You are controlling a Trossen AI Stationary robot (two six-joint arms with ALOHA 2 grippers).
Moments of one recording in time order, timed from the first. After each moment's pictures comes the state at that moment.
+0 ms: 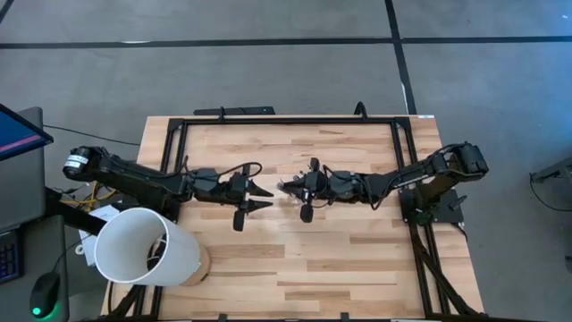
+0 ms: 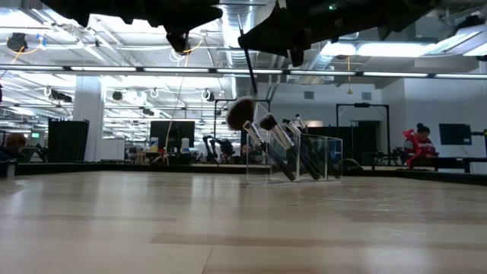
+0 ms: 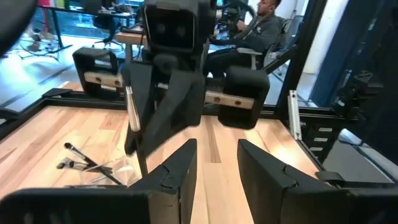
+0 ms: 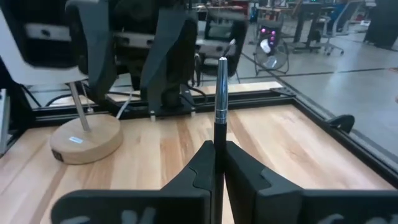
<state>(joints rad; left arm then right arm) -0.16 1.20 0.60 0.50 -0.04 -0.07 0.12 1.56 0.82 0.56 0.27 0.01</state>
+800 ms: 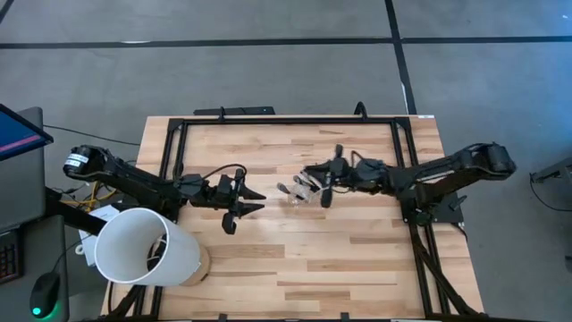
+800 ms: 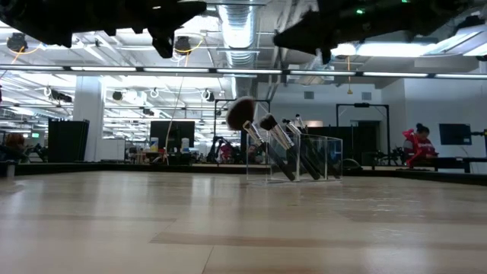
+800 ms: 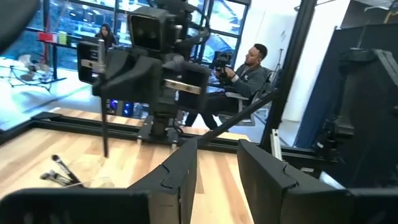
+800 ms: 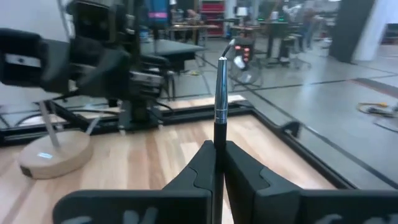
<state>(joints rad) -0.20 1.20 0.40 0.91 -0.09 -0.14 0.04 1.32 0.65 0.57 0.28 -0.02</state>
